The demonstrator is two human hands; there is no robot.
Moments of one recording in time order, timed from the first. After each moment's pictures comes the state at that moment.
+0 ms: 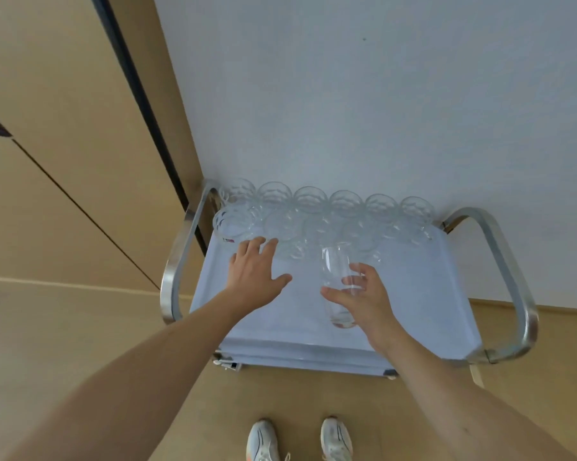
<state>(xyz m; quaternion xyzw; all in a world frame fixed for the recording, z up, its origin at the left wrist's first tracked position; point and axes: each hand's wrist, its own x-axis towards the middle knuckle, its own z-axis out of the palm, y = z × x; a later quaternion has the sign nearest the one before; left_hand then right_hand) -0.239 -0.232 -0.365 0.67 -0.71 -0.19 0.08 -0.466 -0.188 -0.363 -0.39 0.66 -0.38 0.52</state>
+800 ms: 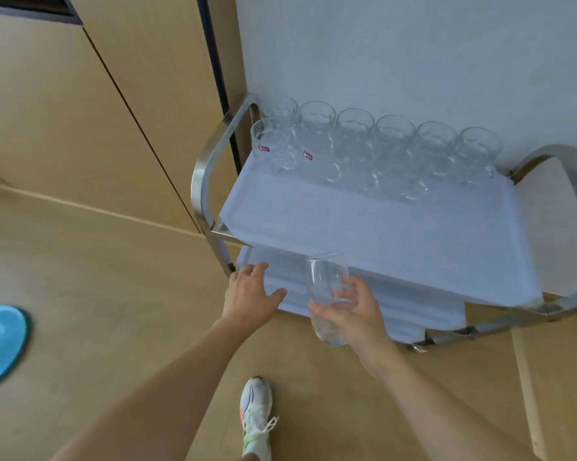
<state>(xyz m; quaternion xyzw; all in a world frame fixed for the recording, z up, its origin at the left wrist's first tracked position) -0.244 -0.030 -0.499 0.79 -0.54 -0.28 0.11 -0.449 -0.028 -0.477 -0.43 0.61 -0.32 0.58</state>
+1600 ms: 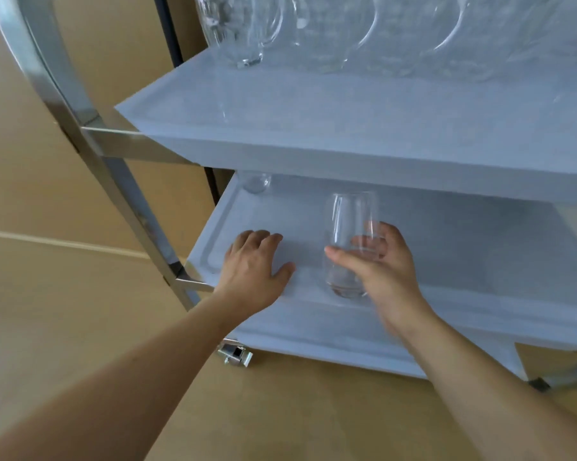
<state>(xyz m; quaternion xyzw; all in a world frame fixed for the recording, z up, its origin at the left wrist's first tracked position) -0.214 -0.171 -0.792 0.68 -0.71 -0.08 0.16 -0.420 -0.168 -0.759 -0.46 0.56 -0.50 0.47</state>
